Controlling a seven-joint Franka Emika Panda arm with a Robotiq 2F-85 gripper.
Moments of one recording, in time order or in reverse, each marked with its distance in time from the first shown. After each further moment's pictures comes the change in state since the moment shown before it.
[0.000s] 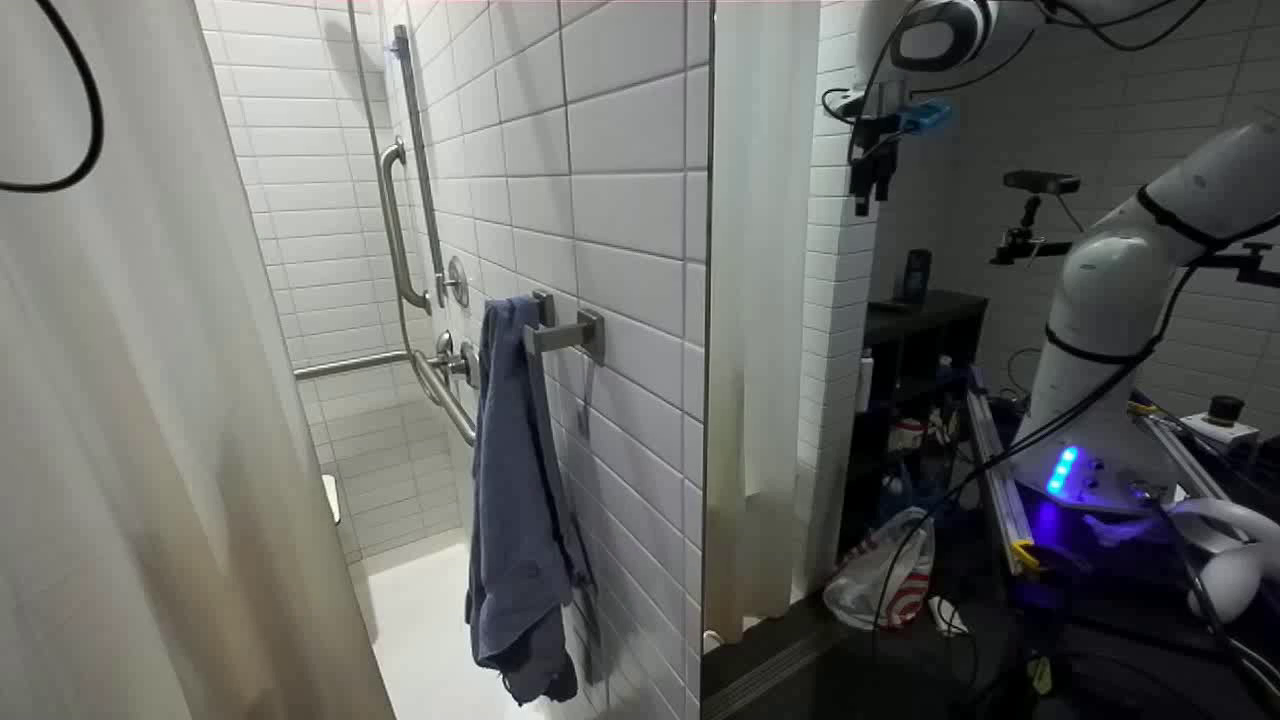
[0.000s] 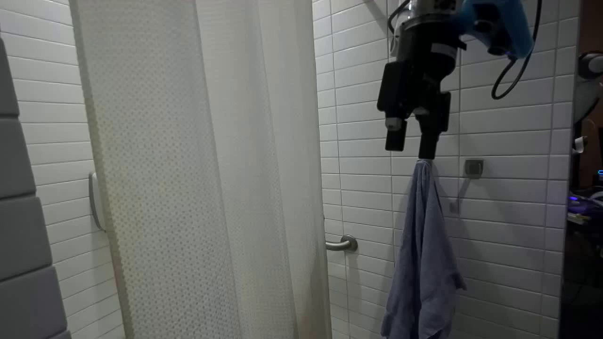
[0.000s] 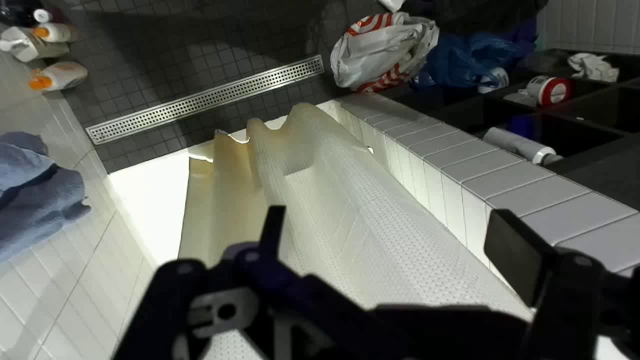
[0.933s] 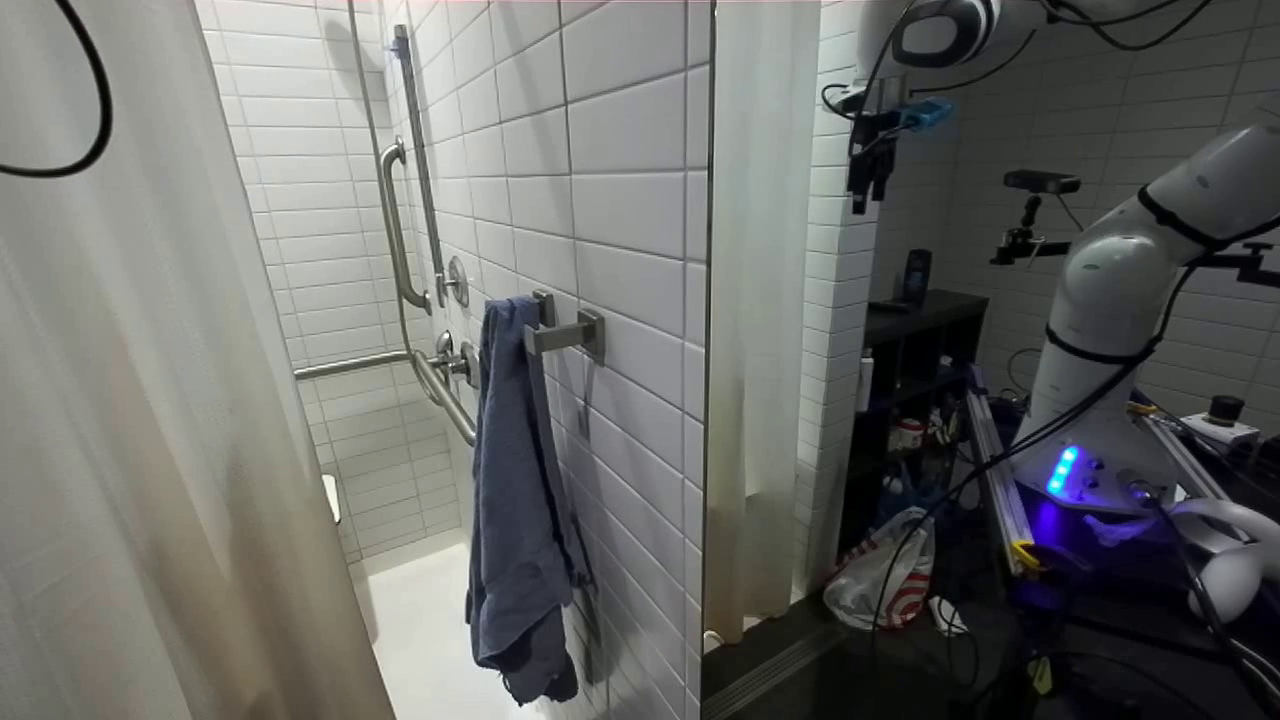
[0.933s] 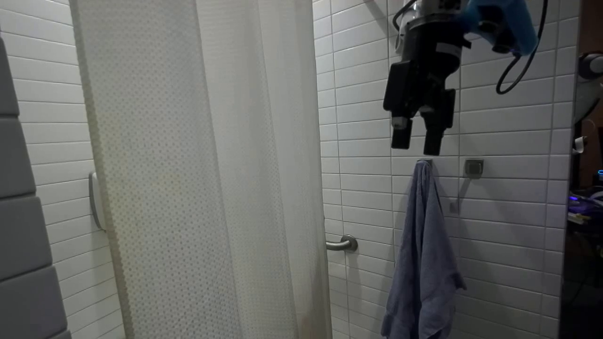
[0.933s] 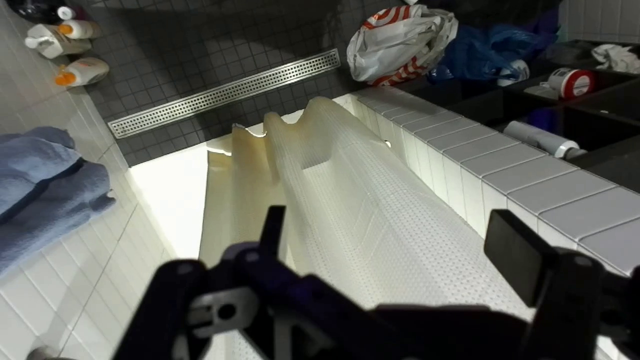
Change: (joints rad) arm -0.029 -0.018 0.001 -0.001 -0.037 -0.001 -0.006
